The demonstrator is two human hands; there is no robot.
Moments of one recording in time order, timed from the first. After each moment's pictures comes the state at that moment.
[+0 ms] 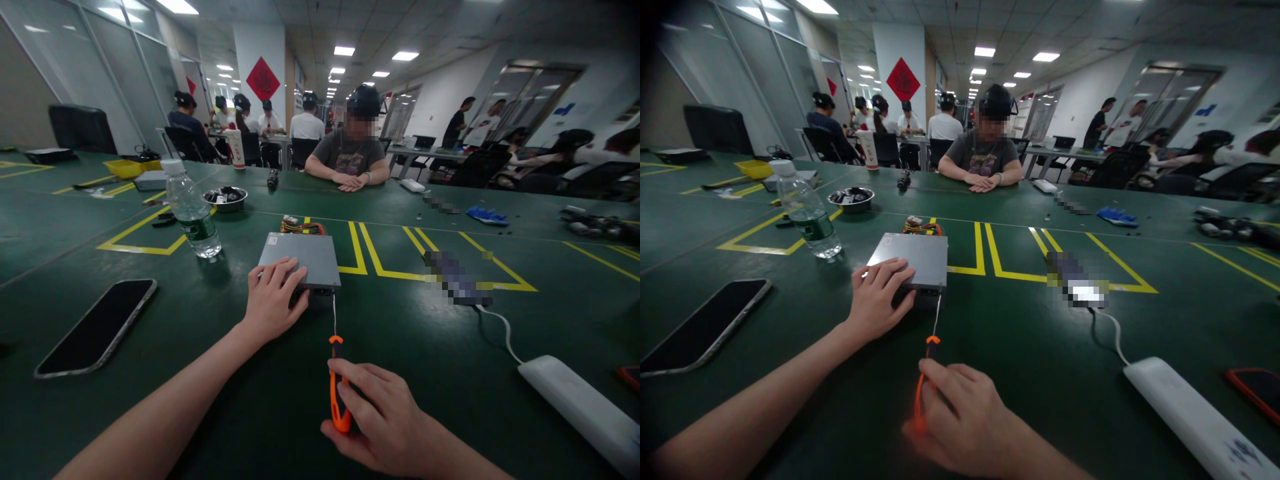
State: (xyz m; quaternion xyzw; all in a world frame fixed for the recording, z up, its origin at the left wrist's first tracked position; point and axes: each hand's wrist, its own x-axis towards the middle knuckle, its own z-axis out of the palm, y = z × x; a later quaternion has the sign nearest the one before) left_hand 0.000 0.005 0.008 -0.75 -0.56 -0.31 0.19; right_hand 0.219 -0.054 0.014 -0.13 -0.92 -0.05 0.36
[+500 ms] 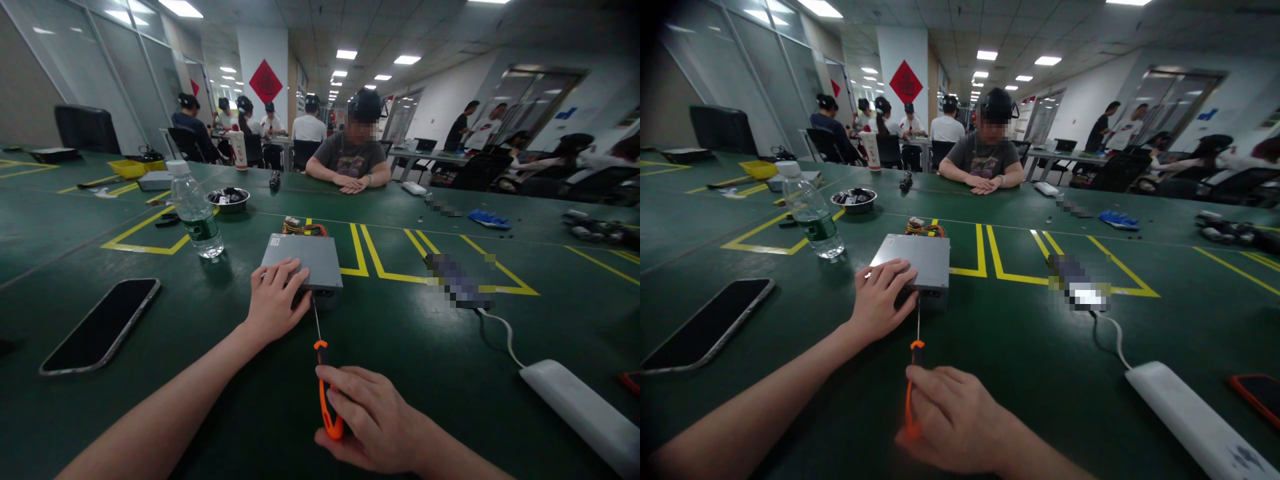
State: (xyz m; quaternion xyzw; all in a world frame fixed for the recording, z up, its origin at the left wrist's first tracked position) left_hand -0.001 0.005 0.007 -0.75 -0.56 -0.30 0.18; right_hand 0.212 -0.052 0.009 -0.09 -0.93 -0.03 0.36
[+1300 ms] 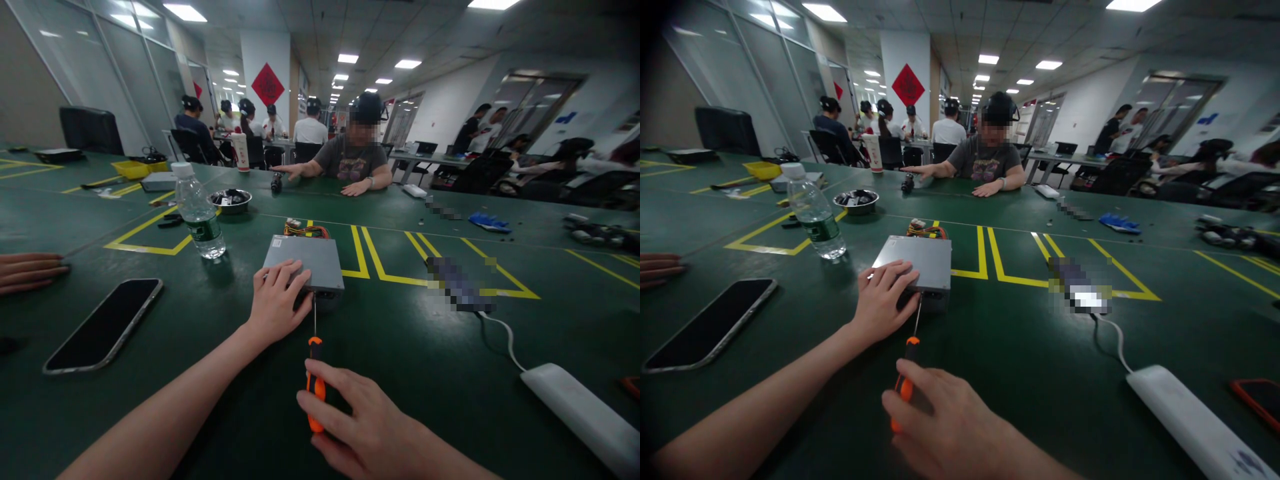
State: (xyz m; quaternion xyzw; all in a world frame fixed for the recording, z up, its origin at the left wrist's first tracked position) left_hand -0.001 0.004 0.009 -0.75 -0.56 -0.31 0.18; right_hand 0.206 -0.057 0.015 -0.13 -0.96 0.03 0.25
